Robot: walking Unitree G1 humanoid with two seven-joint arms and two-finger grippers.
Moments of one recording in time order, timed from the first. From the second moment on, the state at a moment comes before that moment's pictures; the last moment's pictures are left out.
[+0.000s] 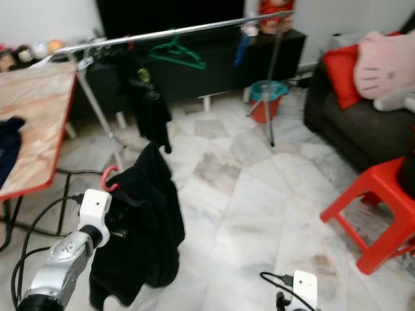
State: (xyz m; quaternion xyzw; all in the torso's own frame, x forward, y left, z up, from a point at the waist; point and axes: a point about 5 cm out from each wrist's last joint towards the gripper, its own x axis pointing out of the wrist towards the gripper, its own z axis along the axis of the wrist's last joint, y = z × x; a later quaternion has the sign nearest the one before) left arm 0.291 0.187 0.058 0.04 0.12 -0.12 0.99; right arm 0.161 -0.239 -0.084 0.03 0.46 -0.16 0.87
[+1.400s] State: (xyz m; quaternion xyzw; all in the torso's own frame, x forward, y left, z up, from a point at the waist) left arm 0.307 0.168 0.066 0.03 0.11 -0.13 0.99; right arm 0.171 -0.252 -0.077 0.02 0.46 -0.16 0.88
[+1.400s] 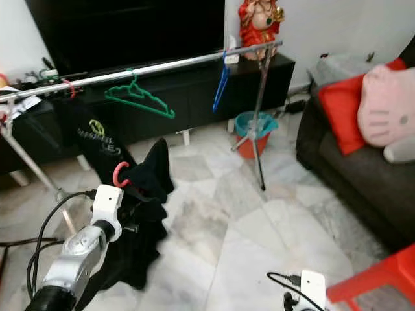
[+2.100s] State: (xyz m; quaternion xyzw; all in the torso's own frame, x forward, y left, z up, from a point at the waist) left arm 0.303 0.176 0.060 0.06 0.13 -0.14 0.98; right arm 0.180 -0.233 -0.078 0.03 0.46 -0.14 0.88
